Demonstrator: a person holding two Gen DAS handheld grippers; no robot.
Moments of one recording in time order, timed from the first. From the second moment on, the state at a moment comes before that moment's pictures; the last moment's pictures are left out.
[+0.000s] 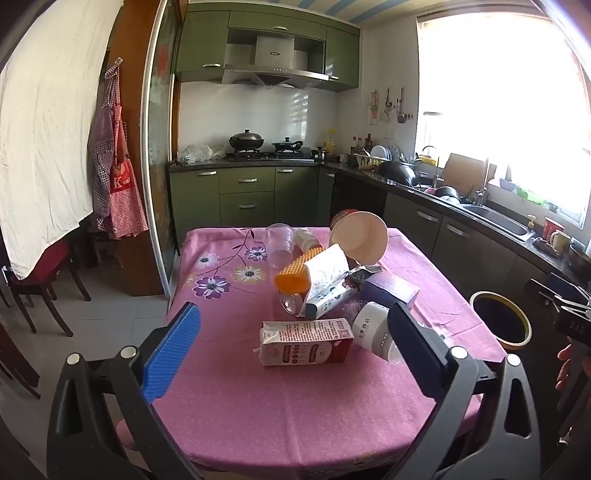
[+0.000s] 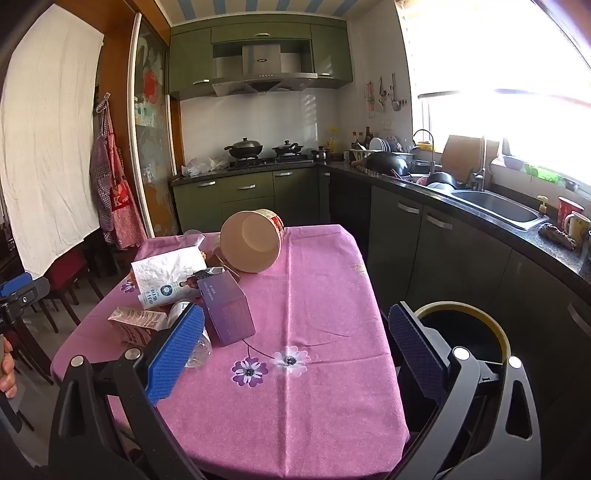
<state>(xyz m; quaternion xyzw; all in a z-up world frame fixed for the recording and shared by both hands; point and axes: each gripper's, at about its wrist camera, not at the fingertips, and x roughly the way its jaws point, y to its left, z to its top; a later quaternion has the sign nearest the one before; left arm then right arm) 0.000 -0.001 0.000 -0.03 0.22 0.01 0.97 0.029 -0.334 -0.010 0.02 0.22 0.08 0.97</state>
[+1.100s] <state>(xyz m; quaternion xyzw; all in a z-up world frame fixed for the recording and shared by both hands) 0.000 -0.012 0.007 -0.01 0.22 0.00 0.98 0.033 -0.326 -0.018 0.01 0.22 0.09 0.97</state>
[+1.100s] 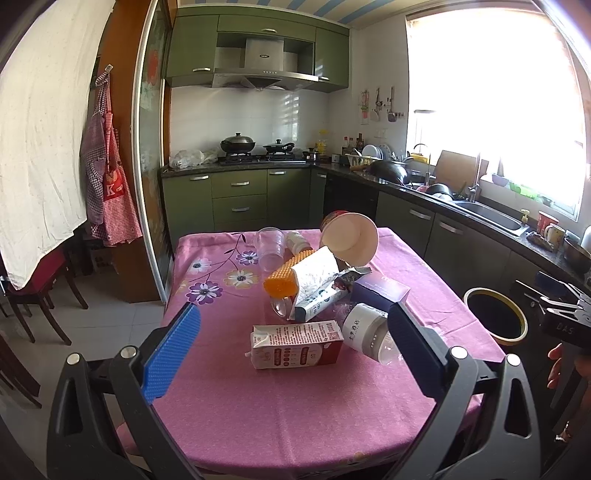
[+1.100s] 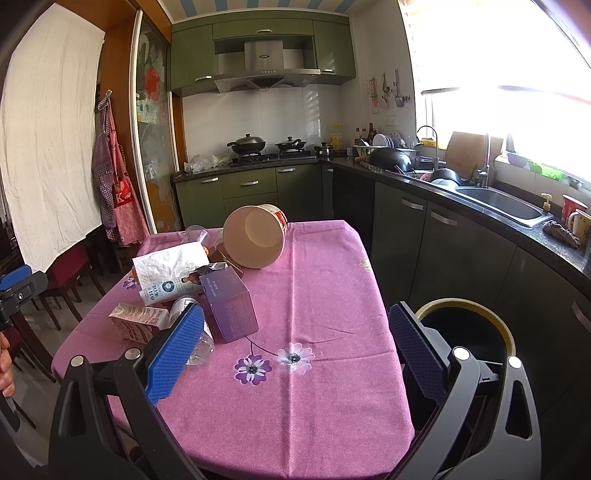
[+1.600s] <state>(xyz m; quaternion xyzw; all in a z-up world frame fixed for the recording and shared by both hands) -0.001 -0.014 0.004 -0.01 0.22 -0.01 0.98 0.034 -0.324 -0.020 0.02 0.23 0.09 0.97</state>
